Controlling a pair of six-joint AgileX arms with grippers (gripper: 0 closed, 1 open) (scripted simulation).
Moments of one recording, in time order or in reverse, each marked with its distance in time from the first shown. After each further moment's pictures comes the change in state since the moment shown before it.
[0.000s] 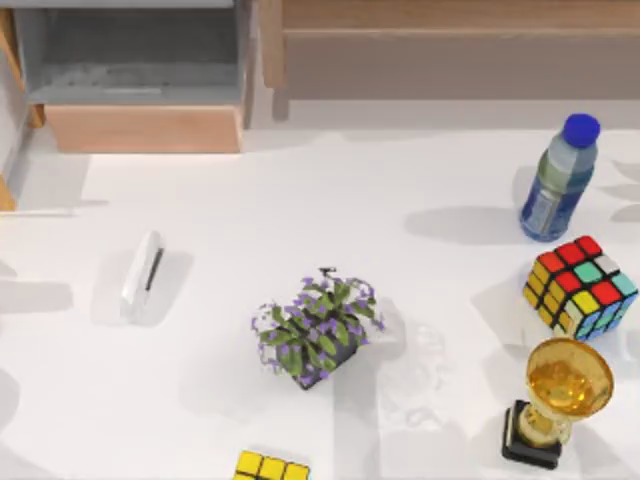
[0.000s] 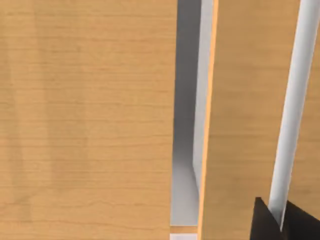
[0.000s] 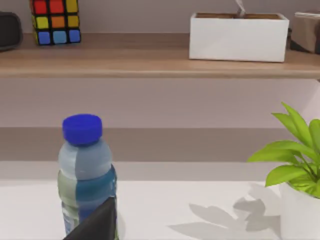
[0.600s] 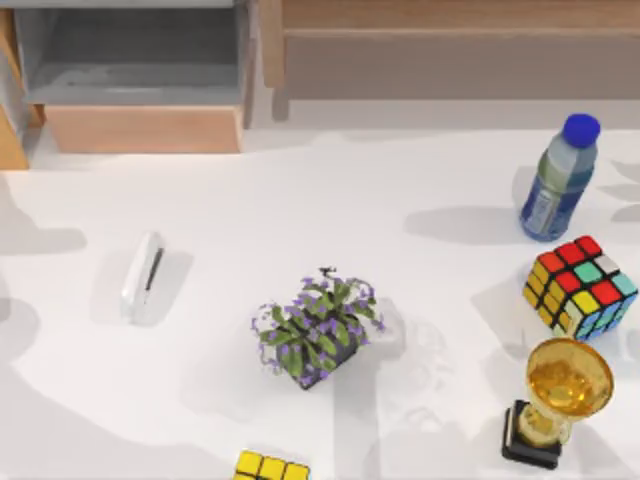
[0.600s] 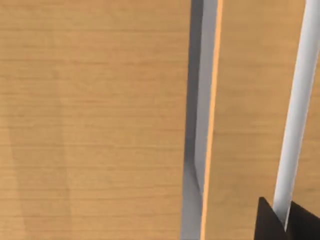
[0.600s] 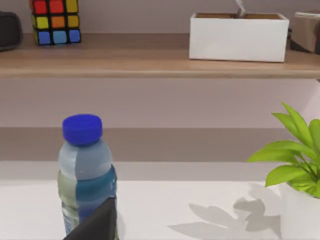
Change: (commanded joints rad) left arm -0.091 0.104 0.240 -0.132 -0.090 -0.005; right arm 0.000 0.000 0.000 0.000 0.000 0.000
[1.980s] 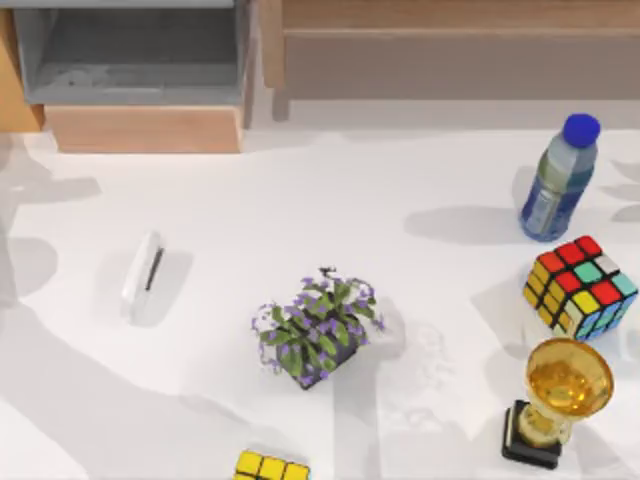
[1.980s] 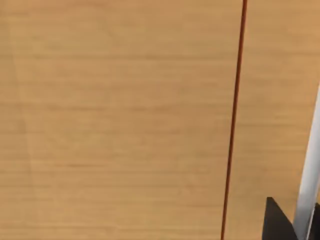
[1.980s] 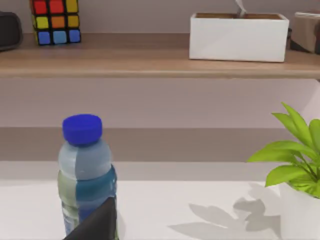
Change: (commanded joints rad) left arm -0.068 0.113 0.279 -0.138 -0.069 0.001; right arm 0.000 0.000 0.000 0.000 0.000 0.000
